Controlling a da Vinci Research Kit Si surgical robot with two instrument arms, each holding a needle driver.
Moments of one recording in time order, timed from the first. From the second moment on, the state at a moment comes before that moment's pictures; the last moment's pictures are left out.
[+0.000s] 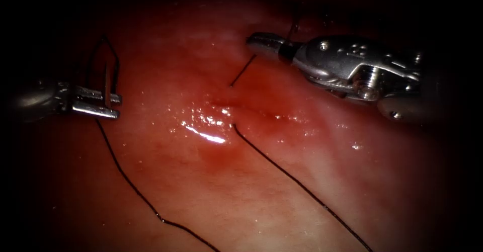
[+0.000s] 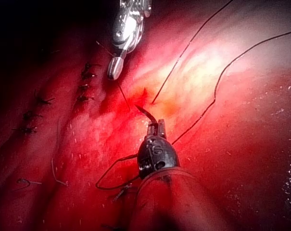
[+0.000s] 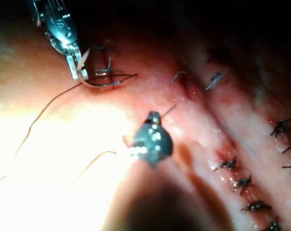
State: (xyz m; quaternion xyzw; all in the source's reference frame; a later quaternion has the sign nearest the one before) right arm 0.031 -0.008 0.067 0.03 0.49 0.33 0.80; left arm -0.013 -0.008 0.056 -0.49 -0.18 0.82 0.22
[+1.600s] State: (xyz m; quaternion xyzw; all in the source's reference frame) right arm 0.020 -0.009 0.066 0.01 0.54 0.34 0.77; left arm -0.016 0.000 0.063 -0.25 0.00 0.94 0.22
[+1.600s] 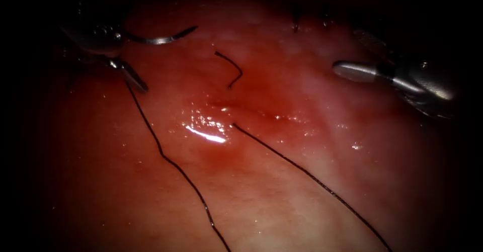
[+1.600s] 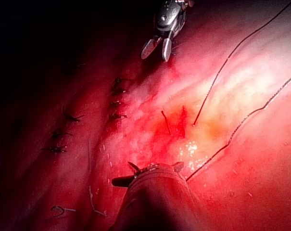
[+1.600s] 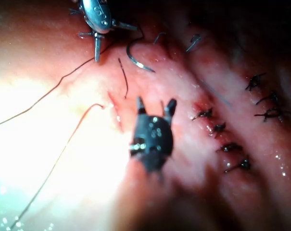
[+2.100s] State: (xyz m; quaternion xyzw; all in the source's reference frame) right arm 0.020 -0.008 0.067 0.01 0.54 0.34 0.77; left arm -0.024 -0.006 0.049 -0.40 0.03 0.90 0.14
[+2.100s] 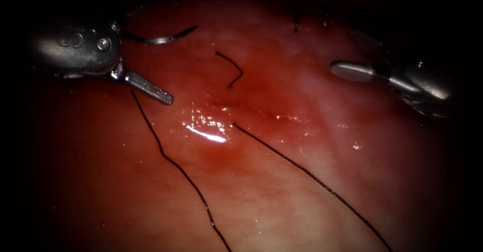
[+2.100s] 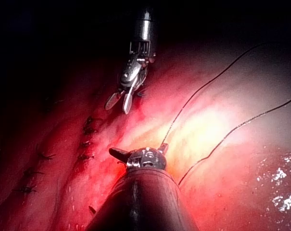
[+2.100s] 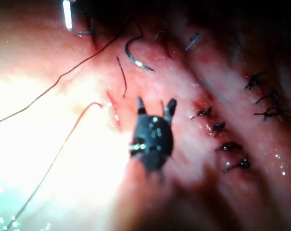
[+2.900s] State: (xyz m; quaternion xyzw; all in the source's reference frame) right arm 0.021 -0.009 0.069 0.01 0.53 0.33 0.78; left arm -0.041 -0.018 0.056 -0.28 0.22 0.93 -0.11
